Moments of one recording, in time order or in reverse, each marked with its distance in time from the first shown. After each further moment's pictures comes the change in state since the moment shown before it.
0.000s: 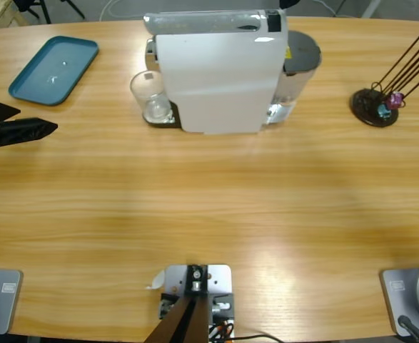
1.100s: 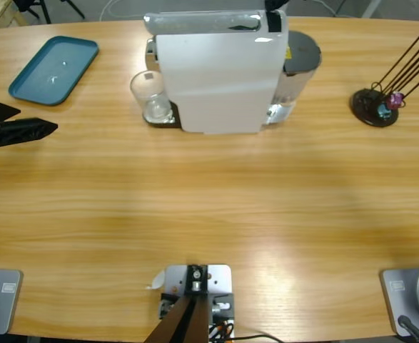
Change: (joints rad) arm 0 0.000 0.000 0.000 0.000 -0.001 0.000; arm 1 0.029 0.026 0.004 -0.021 0.000 0.000
